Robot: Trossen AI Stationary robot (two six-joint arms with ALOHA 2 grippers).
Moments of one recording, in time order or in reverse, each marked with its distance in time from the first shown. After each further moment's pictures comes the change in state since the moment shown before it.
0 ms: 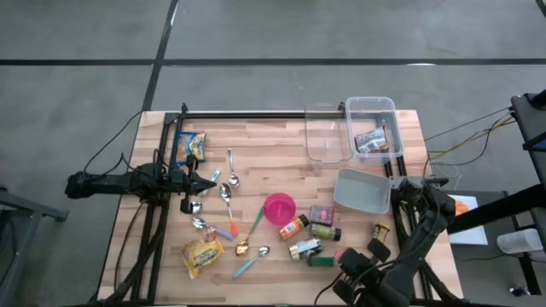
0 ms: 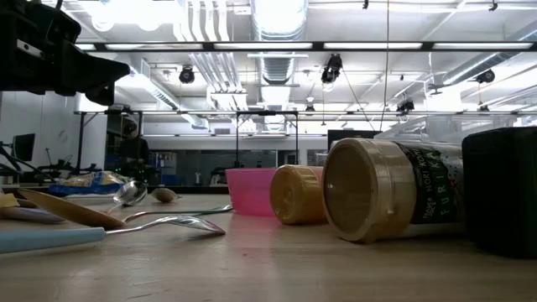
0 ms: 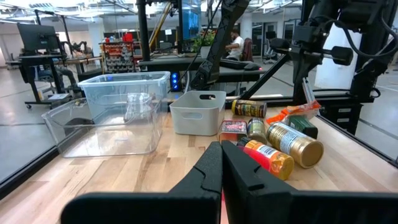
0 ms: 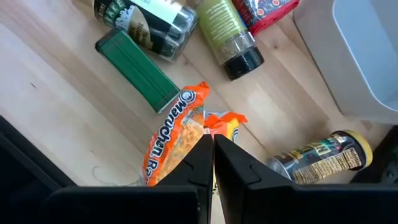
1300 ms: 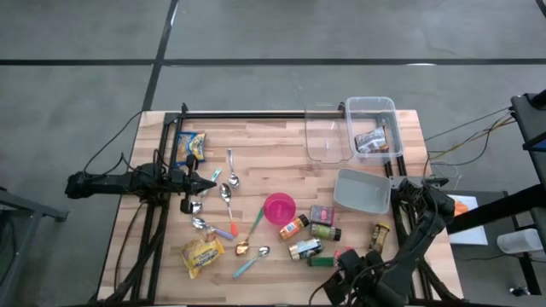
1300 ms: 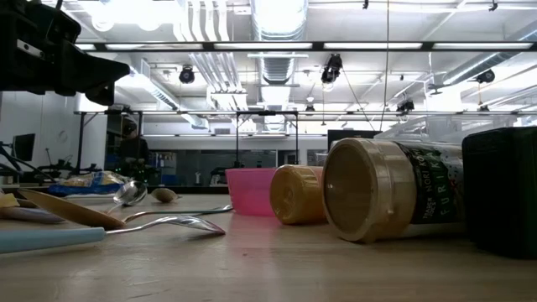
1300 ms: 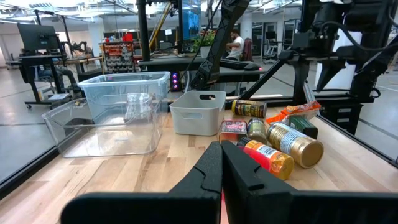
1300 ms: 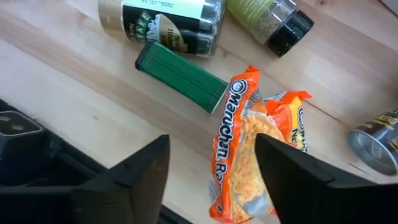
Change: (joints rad) left arm 0.000 0.000 0.000 0.000 0.000 0.000; right arm -0.006 0.002 -0.051 0.196 0.019 0.268
